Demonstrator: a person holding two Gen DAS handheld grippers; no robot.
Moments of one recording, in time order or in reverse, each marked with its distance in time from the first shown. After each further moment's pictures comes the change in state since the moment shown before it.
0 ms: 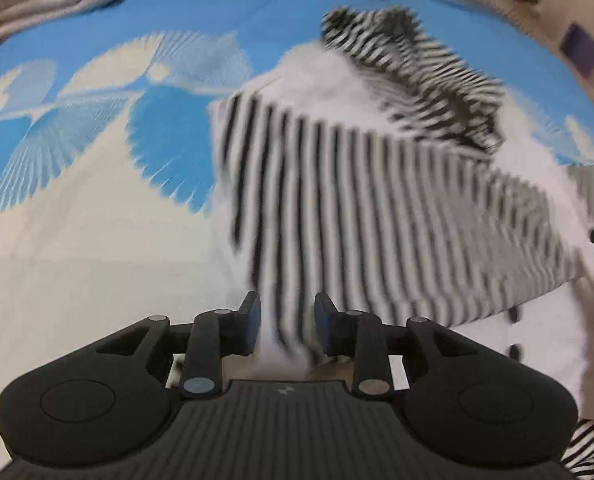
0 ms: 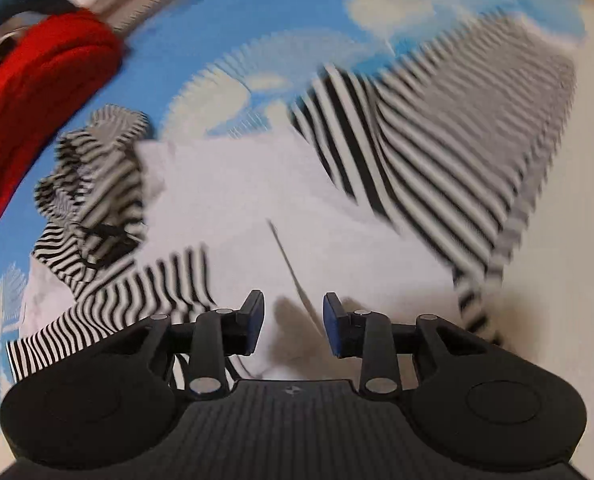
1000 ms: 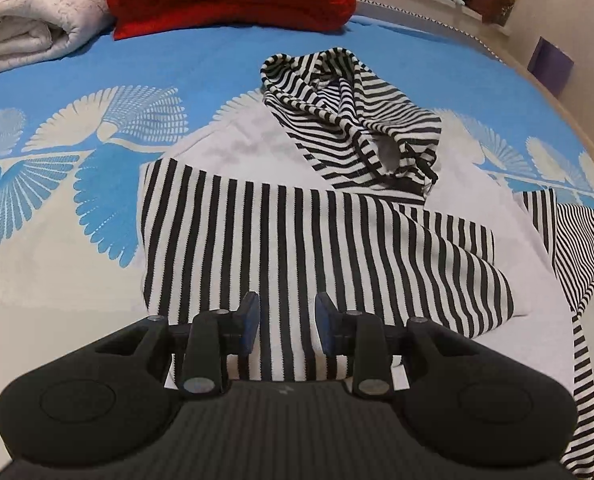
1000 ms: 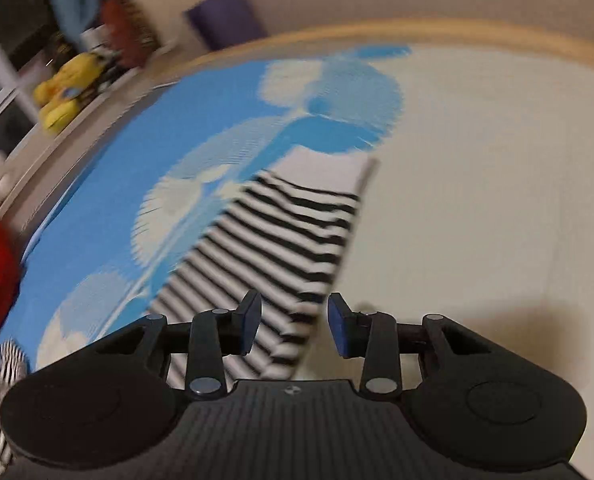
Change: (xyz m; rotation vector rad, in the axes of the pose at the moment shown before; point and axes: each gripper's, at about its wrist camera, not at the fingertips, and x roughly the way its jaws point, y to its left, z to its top) left arm -0.010 -0.058 0.017 0.028 -0.098 -0.035; right arm -0.016 -0.252 0.091 0.392 -0.359 -0.113
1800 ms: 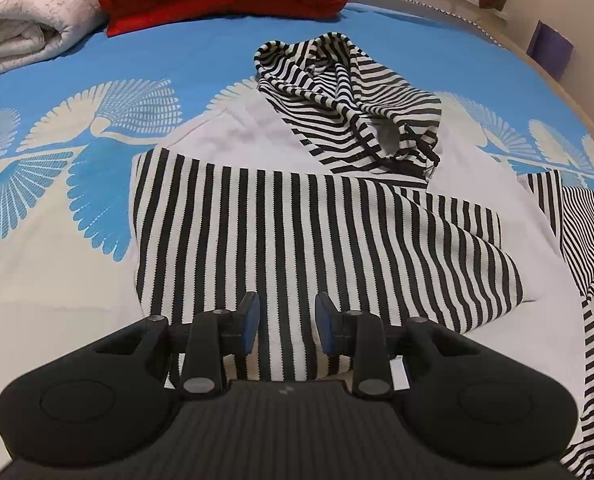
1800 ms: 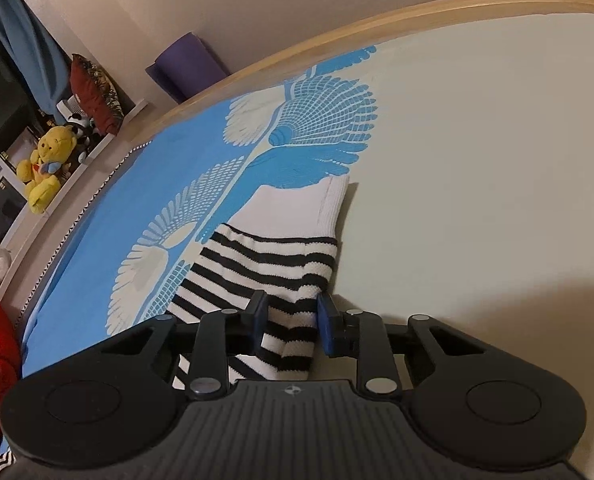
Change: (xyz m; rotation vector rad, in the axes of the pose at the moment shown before) left arm 0.010 -0.007 -0.005 0.032 0.019 0.016; right arm 0.054 -0.022 0.011 0.147 -0.141 0.032
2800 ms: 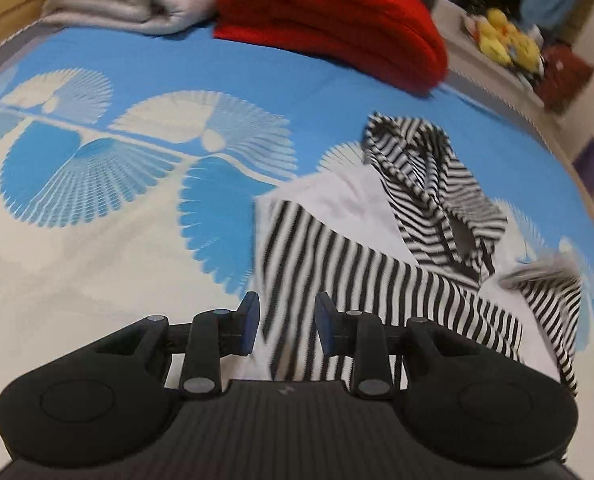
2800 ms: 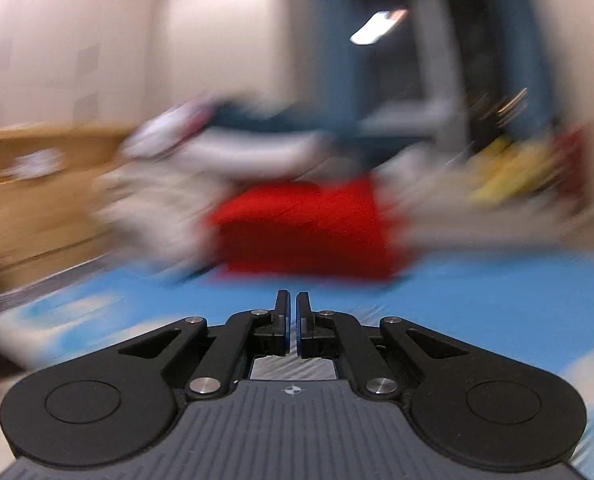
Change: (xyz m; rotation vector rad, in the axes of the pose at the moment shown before) left arm -0.046 0.109 0.022 -0.321 -0.080 0.019; right arm -0.254 0.277 -0.204 -1.006 0.132 1.022
